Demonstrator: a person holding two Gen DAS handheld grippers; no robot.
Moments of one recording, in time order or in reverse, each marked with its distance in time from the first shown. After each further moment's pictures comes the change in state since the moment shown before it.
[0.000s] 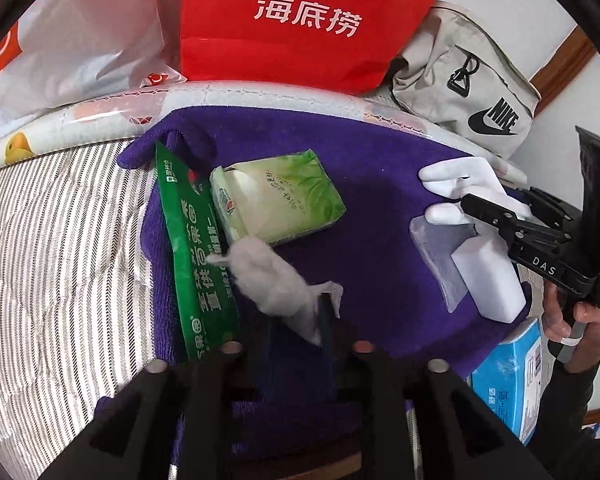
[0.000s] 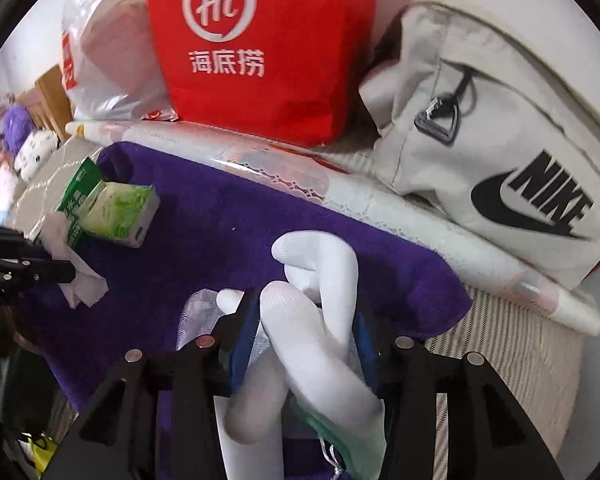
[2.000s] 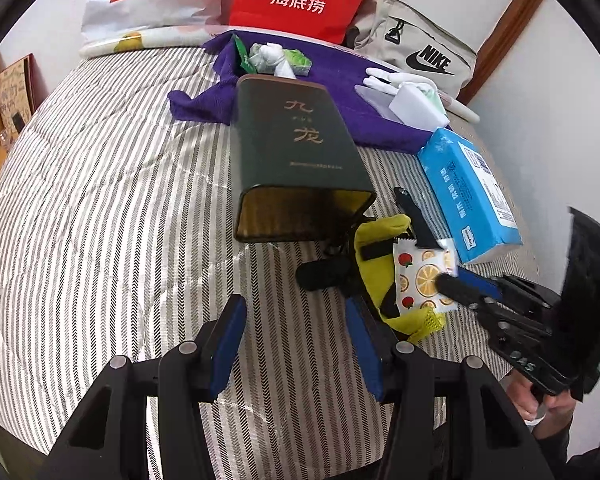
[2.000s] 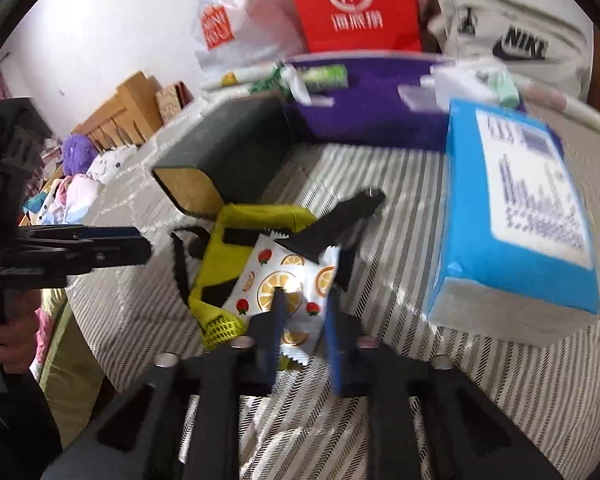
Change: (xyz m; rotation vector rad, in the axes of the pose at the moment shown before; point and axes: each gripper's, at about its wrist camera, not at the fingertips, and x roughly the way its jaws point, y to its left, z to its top) left arm -0.099 -0.008 -0.242 -0.016 -0.089 0.000; right arm -0.126 0.162 -0.235 0.163 -0.109 0.236
